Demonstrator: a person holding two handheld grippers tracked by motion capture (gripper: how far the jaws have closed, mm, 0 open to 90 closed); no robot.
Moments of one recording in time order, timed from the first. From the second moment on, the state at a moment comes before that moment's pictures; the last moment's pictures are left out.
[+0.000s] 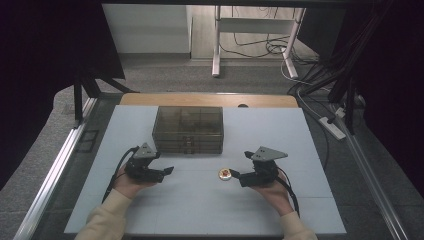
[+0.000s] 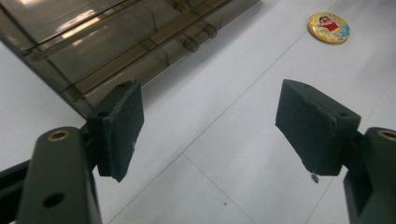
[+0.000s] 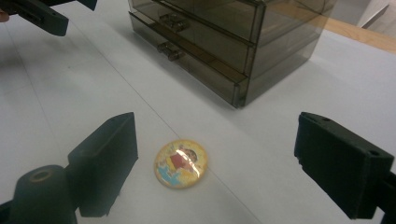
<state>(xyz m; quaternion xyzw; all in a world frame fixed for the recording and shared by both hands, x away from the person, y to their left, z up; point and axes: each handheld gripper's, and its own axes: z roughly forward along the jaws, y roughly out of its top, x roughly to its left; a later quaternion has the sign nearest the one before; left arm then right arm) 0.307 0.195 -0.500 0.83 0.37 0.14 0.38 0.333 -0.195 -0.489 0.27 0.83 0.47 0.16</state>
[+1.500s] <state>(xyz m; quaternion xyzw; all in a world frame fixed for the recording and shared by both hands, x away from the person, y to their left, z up) 0.324 0.227 -0.514 0.81 0.43 0.15 0.36 0.356 -0.152 -0.506 0.26 0.85 0.44 0.14</state>
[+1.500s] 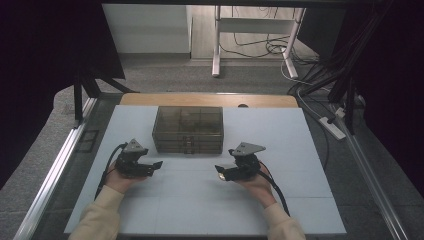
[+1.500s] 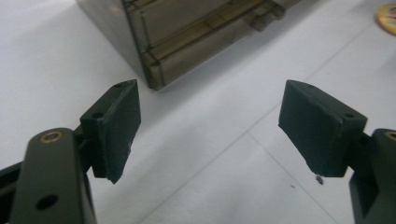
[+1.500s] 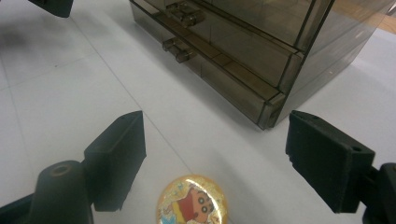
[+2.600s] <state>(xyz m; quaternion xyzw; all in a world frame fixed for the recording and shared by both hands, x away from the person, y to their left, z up) 0.344 0.224 -0.533 0.81 0.44 0.14 0.37 0.383 -0.140 -0.521 0.29 0.85 0.42 0.14</state>
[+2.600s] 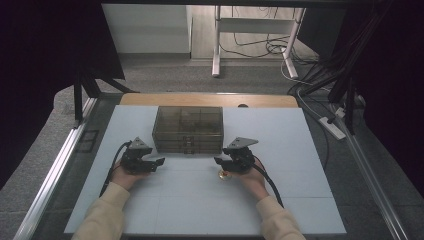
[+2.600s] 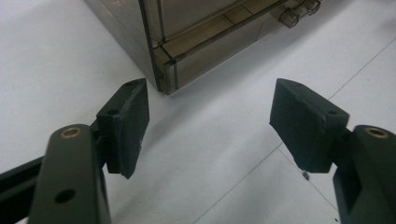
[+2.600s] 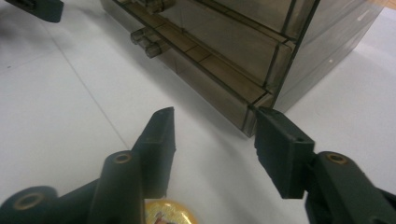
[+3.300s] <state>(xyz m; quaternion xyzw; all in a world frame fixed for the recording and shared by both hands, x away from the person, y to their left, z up) 0.345 0.225 -0.535 0.81 0.44 0.14 0.37 0.391 -0.138 -0.527 0.31 0.85 0.39 0.17</state>
